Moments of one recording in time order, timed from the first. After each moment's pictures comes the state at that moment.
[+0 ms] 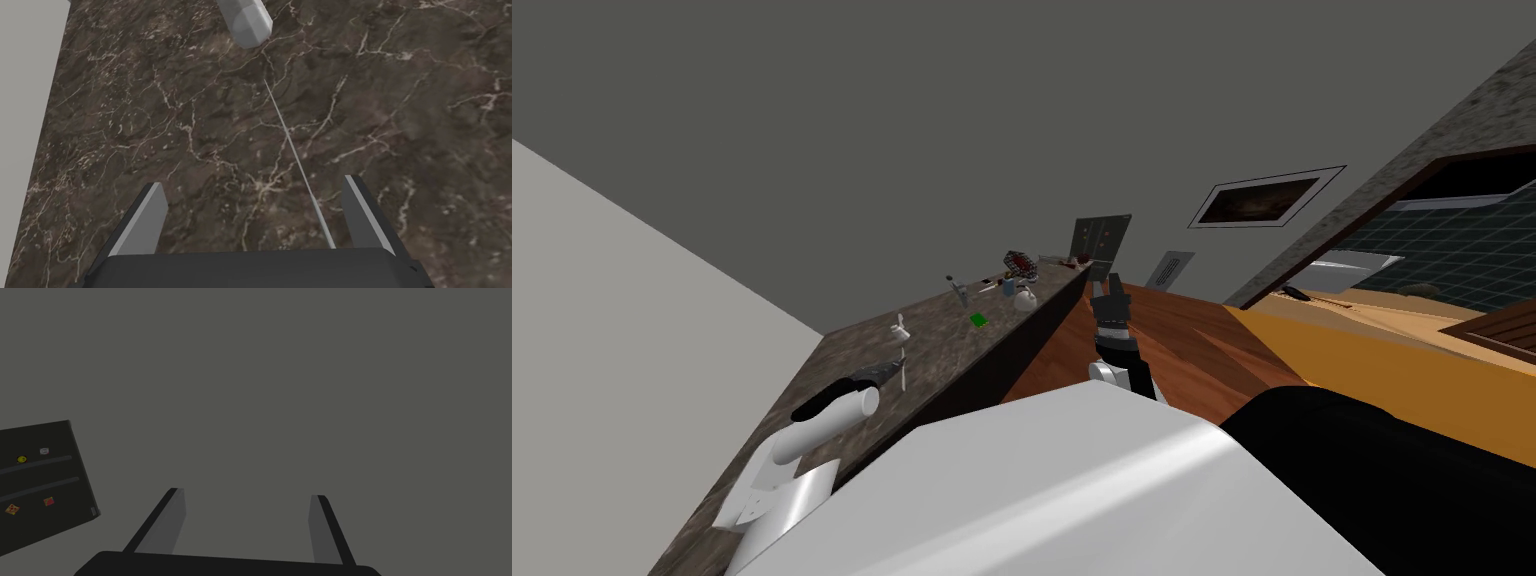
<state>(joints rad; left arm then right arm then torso) 0.15 0.27 0.51 -1.79 0.19 0.71 1.34 0.53 0.03 -0.04 -2.39 -0.05 -0.50 0.10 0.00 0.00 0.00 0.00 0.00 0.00</state>
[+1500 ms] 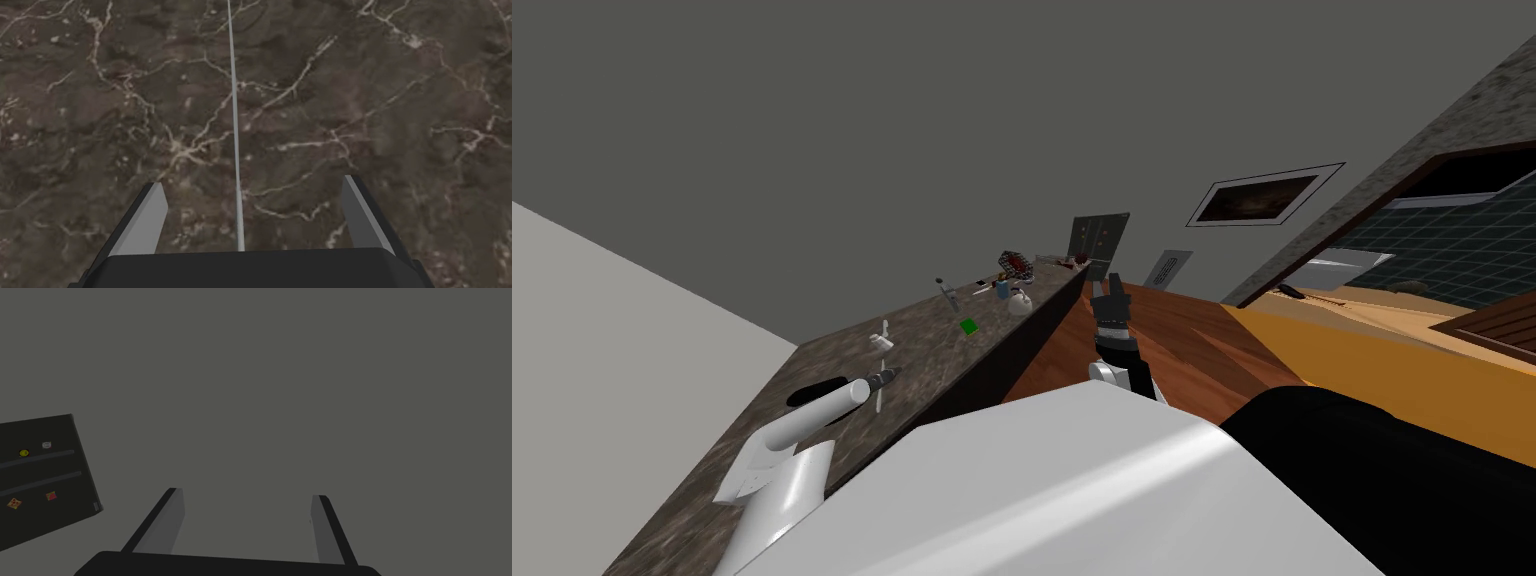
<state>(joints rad) 0.02 0.35 0.60 -1.58 0.25 0.97 1.63 0.53 0.03 -0.04 -2.39 -0.05 -0.50 0.10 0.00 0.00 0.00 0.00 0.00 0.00</state>
